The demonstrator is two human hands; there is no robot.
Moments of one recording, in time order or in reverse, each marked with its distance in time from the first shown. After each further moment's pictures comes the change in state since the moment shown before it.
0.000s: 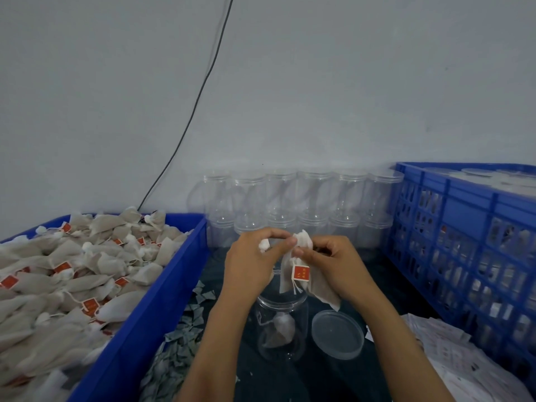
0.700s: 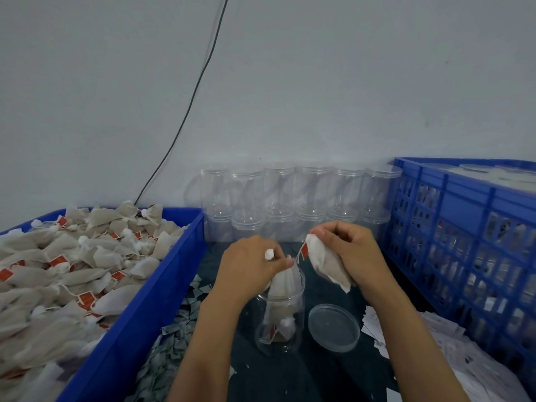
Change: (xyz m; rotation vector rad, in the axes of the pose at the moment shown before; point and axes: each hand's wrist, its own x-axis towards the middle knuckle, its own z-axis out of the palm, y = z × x) left_hand 0.001 -0.009 -0.001 0.499 -0.202 0.034; right_hand 0.002 0.004 -0.022 0.062 0.188 0.096
